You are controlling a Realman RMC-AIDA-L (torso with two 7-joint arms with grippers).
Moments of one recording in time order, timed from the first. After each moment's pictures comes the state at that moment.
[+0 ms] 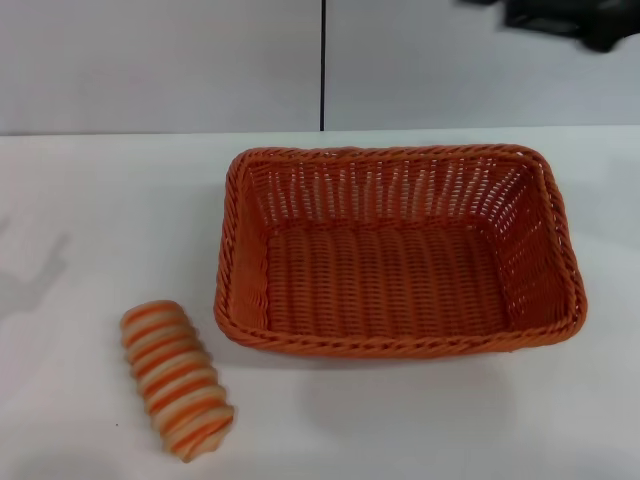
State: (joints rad) left arm -0.08 -2.06 0.47 0.37 1.24 1.78 -0.72; right arm 0.33 2.08 -1.00 -1.48 -1.49 -1.51 1.82
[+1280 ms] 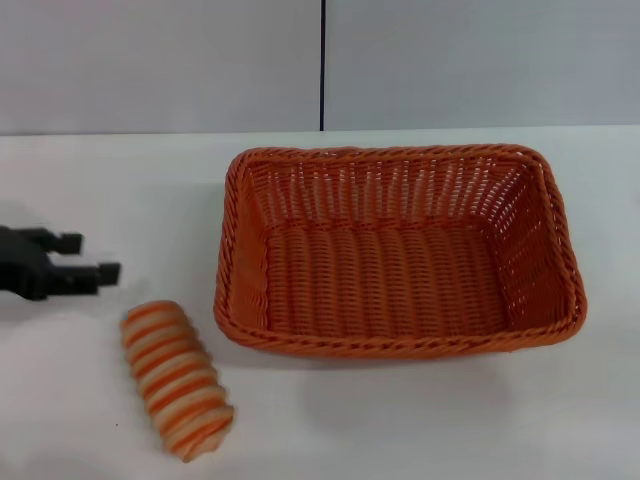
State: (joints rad) left arm -0.35 -2.06 0.57 1.13 2.29 1.68 -1.81; right arm 0.12 2.07 -0.51 -0.88 -1.26 -1.76 1.61
